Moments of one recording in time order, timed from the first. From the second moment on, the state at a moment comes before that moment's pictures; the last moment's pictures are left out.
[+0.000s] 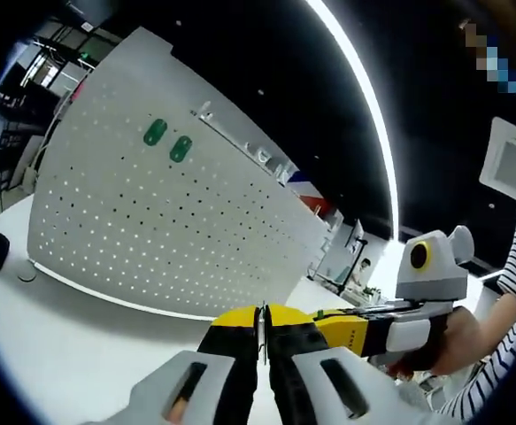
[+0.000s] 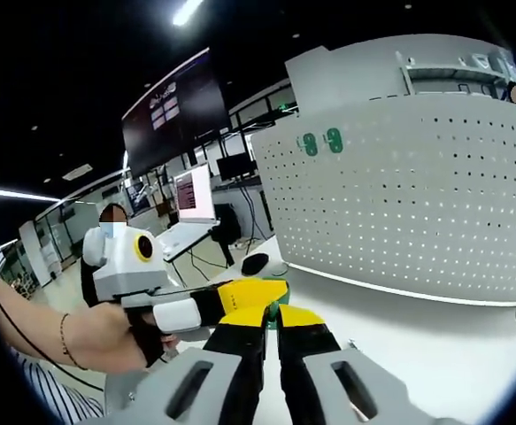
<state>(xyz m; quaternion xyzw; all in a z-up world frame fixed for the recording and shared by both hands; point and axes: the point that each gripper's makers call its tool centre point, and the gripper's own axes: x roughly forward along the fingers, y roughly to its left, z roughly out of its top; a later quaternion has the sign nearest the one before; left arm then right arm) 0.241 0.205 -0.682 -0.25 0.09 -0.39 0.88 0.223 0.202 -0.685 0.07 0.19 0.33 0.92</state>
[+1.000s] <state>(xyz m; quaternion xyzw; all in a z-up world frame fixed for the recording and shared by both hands) 0.252 0.242 -0.659 -0.25 0.09 -0.36 0.90 0.224 0.205 -0.669 -0.02 0.13 0.33 0.94</state>
